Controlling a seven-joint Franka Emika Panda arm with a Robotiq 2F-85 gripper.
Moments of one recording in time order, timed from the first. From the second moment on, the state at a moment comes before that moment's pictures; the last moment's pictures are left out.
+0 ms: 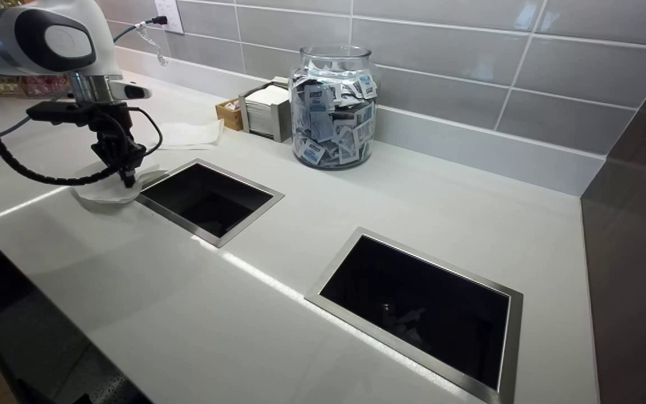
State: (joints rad) arm 0.14 0.13 0.13 -2.40 -0.21 2.33 0.12
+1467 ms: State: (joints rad) arm 0.07 0.04 0.01 -2.43 -0.50 2.39 0.33
